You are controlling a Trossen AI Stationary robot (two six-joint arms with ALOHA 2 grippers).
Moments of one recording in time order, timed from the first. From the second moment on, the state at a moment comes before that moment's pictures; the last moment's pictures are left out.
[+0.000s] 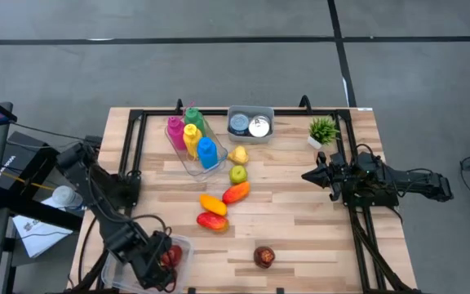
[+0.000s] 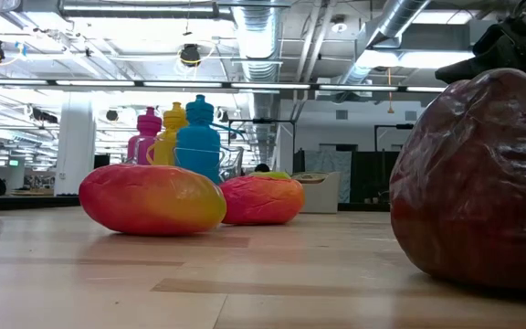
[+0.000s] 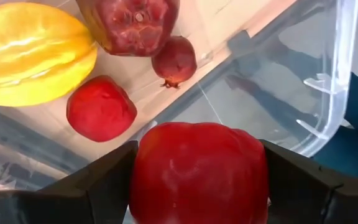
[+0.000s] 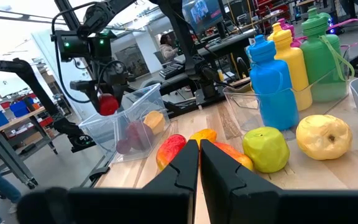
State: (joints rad) left arm -0.89 1.58 1.34 -0.97 0.15 -1.79; right arm -0.11 0.02 0.01 0.04 -0.18 0.39
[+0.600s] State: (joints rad) left arm -0.89 1.59 1.34 -0.98 0.16 -1.69; right arm -0.11 0.02 0.01 0.04 -0.18 0.39
